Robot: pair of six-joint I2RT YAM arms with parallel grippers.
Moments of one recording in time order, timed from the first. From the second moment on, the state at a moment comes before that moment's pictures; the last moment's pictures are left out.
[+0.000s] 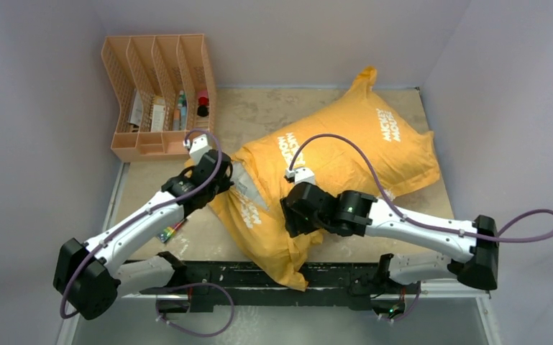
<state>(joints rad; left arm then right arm) -0.63 1.09 0.80 -0.51 -0.47 -0.90 1.18 1.19 1.06 -0.81 0.26 0.67</state>
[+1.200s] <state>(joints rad) -0.33 0.60 0.68 -0.69 0.24 -0.80 0.88 1.28 0.94 -0.42 0.14 0.72</state>
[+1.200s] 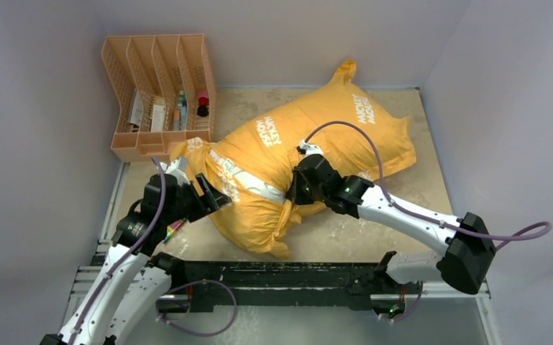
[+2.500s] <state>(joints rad) -1.20 0.92 0.55 -0.51 -0.55 -1.41 0.69 1.25 1.08 -0.73 0.11 0.51</state>
